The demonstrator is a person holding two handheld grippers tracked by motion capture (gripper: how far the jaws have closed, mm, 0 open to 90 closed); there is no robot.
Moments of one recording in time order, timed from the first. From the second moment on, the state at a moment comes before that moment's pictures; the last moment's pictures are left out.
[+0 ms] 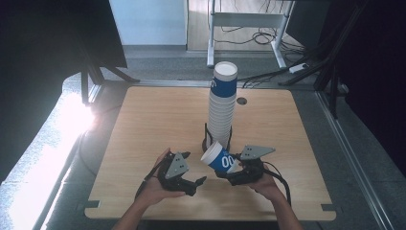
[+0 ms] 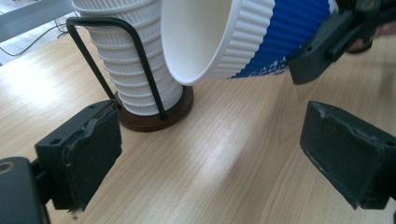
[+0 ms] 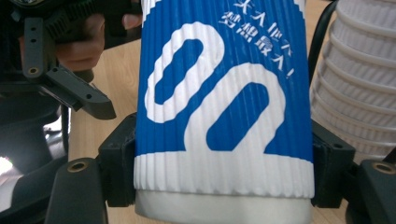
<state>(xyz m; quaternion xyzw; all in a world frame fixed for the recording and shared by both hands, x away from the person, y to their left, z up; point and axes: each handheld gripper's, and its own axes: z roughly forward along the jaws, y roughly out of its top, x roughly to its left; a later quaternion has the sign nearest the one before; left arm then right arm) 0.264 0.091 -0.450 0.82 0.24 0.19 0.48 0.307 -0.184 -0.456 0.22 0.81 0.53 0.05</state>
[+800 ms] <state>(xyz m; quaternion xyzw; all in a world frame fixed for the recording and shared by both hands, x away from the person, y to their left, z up) 0.268 0.096 -0.463 0.78 0.29 0.13 0.54 0.290 -0.188 -0.474 0.24 0.75 0.61 0.10</state>
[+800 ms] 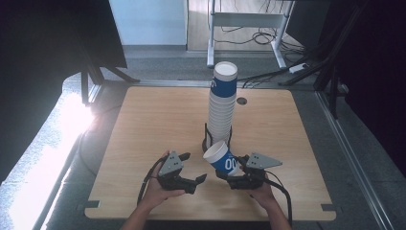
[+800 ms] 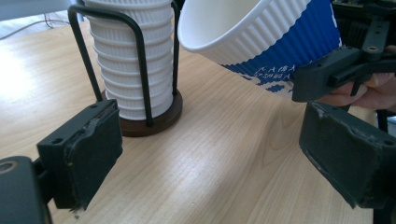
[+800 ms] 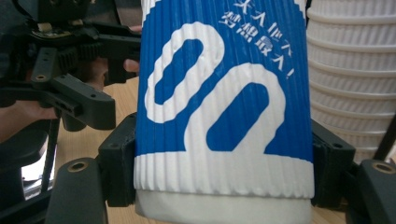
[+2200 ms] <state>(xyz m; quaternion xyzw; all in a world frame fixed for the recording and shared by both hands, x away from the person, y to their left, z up) 0.278 0.079 -0.457 0.73 0.32 0.02 0.60 0.282 -0.182 -0.476 0.23 0.73 0.63 0.11</state>
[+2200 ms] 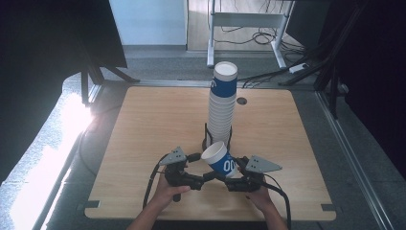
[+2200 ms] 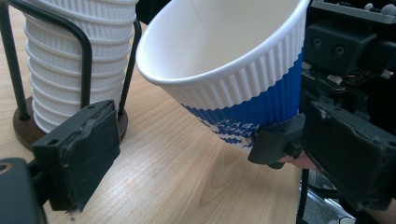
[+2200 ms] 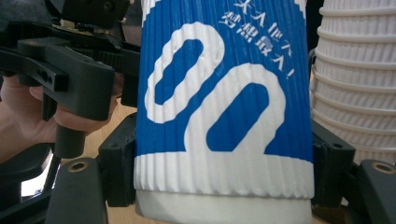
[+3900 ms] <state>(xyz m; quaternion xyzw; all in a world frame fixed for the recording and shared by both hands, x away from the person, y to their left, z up) 0.296 0.069 -0.440 0.74 0.28 0.02 0.61 0.281 -0.172 -0.478 0.21 0.76 0.60 0.11</state>
